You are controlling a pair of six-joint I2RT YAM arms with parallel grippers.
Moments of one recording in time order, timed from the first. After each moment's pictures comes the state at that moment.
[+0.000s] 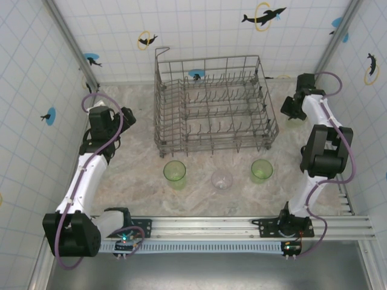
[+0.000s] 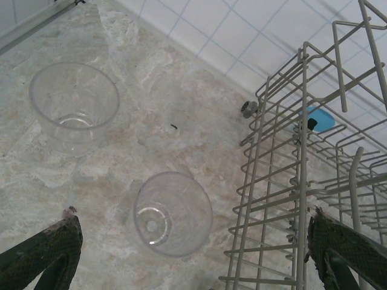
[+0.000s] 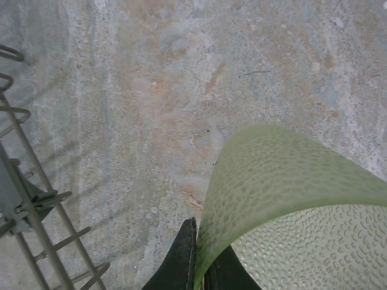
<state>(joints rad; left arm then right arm) -0.03 1.11 0.90 -0.32 0.00 -0.56 -0.11 1.90 1.55 -0.74 -0.01 0.33</state>
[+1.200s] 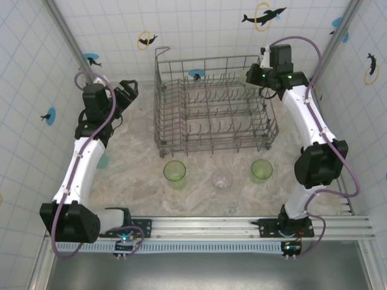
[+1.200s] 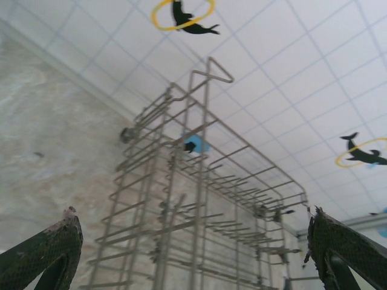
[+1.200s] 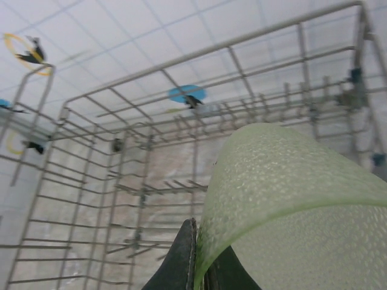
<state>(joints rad) -0.07 1.25 1.19 -0.27 0.21 -0.77 0.21 1.78 1.81 -0.61 -0.26 0.39</state>
